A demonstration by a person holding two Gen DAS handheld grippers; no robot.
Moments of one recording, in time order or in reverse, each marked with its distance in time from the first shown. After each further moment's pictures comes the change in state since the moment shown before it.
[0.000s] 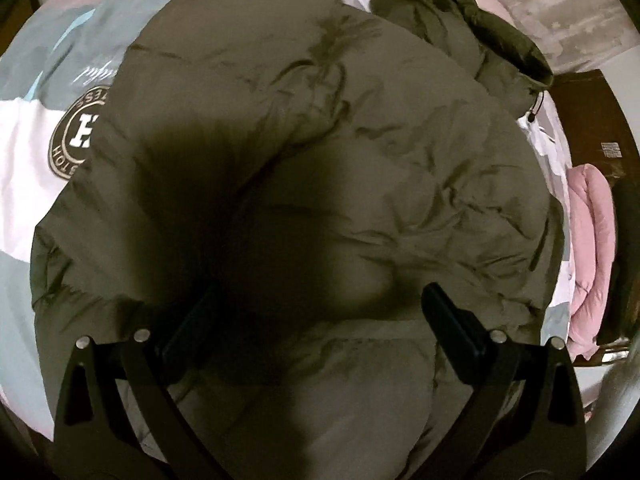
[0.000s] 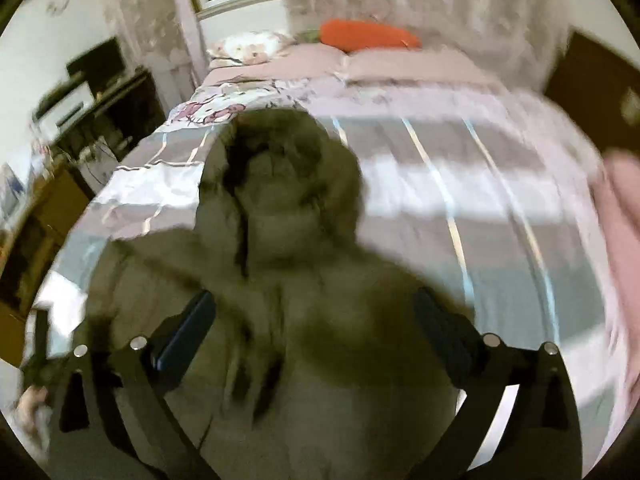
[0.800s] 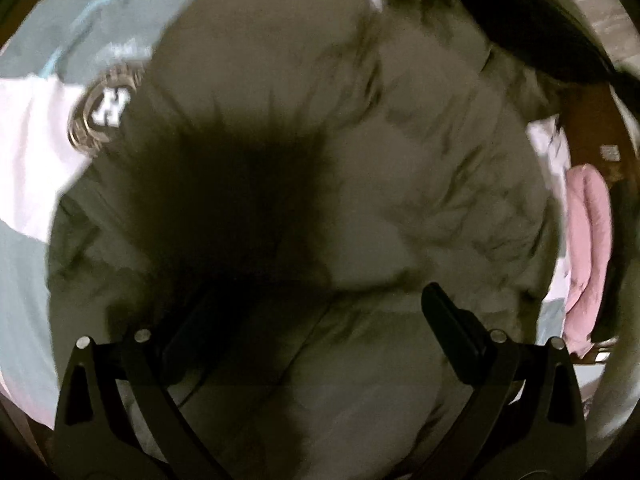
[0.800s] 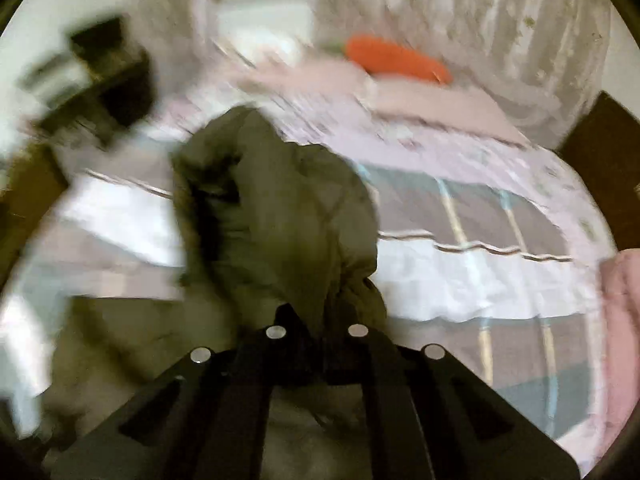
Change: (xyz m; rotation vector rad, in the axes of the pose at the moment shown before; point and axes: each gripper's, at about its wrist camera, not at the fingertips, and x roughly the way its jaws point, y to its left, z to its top) left arm -0.022 0.029 0.018 -0.017 -0.001 -0.029; right arm 0.023 0.034 0.039 -0.084 -0.090 0.074
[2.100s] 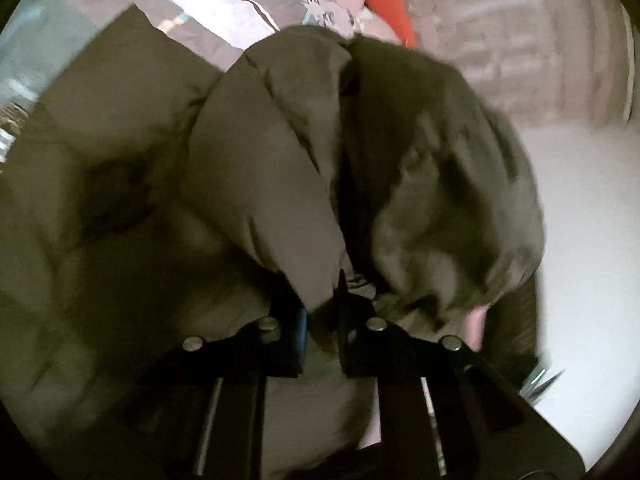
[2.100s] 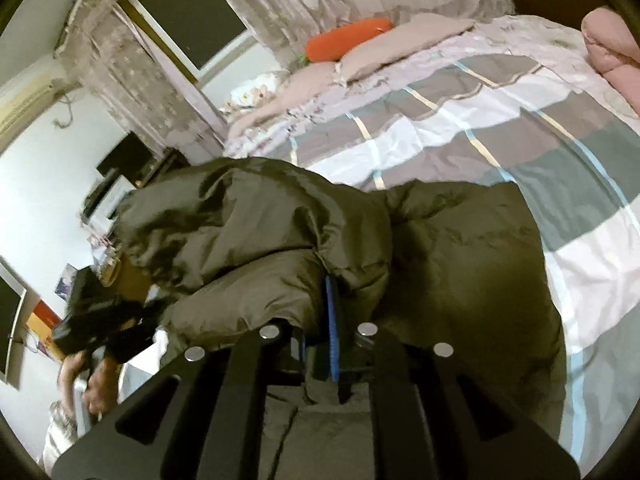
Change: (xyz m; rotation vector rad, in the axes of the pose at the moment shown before) left arm -0.040 -0.062 0.029 -0.085 -0.121 -0.400; right arm -0.105 -0.056 -0.200 0.504 0.015 0.204
